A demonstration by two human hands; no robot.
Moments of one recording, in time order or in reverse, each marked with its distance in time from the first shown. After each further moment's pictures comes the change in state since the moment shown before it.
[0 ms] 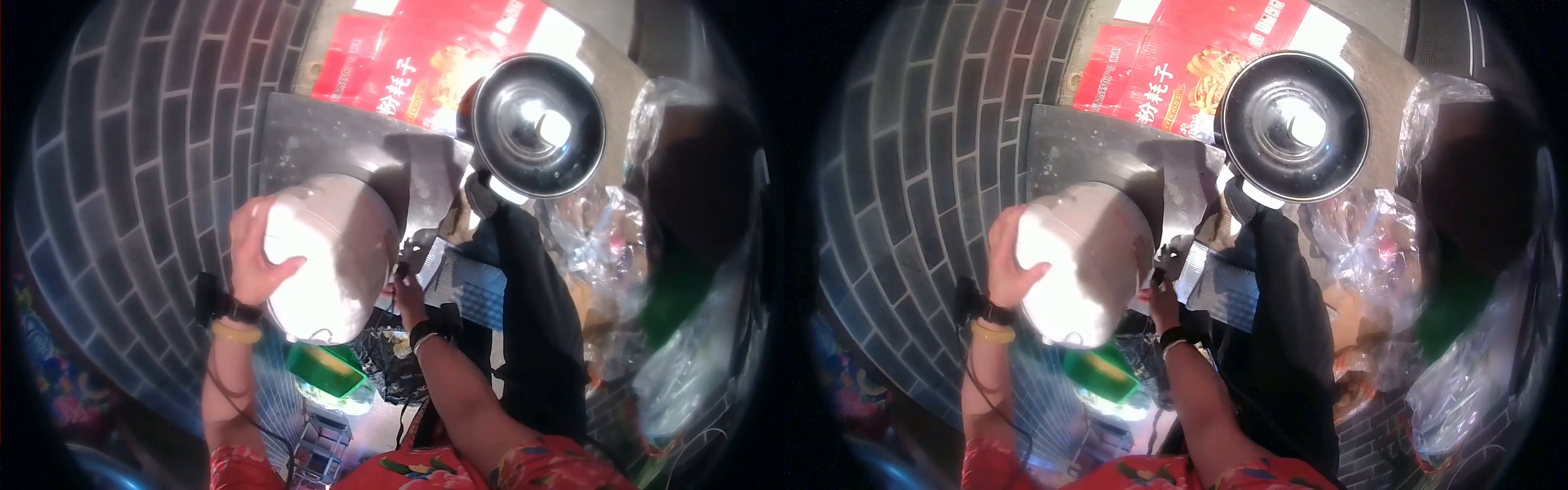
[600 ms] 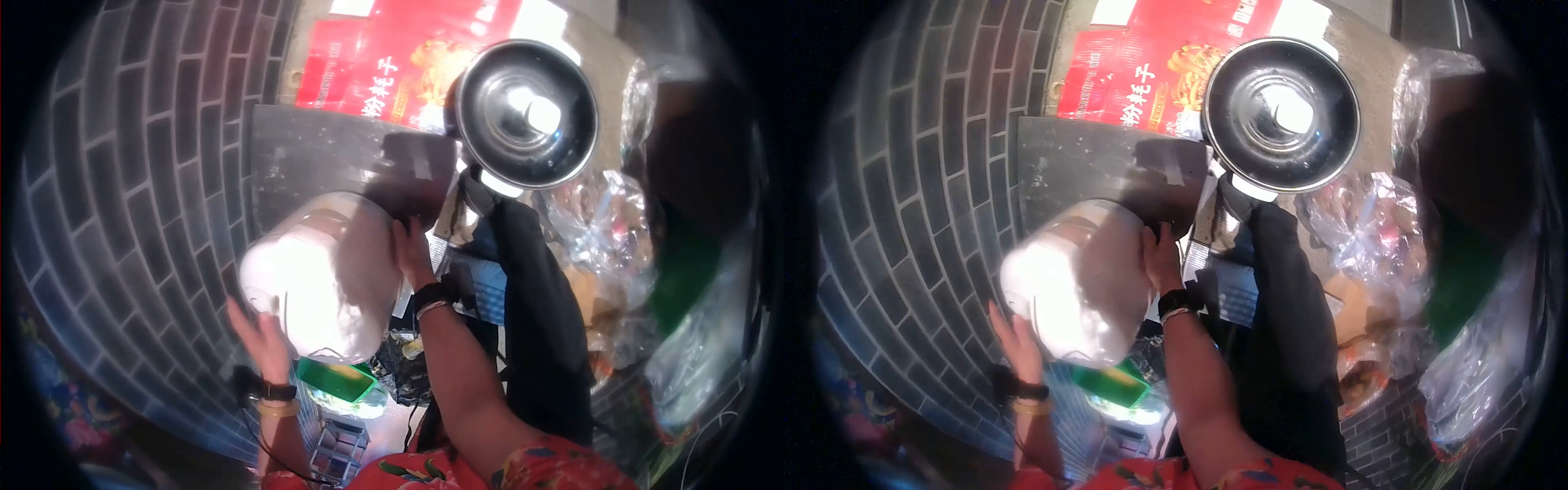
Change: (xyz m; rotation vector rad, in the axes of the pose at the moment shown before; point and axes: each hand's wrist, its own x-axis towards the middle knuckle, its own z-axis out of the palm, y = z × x) left_hand -0.116 0.018 0.046 -0.134 0.422 -0.698; right_hand 0.026 -0.111 0.031 -0.563 0.260 -0.483
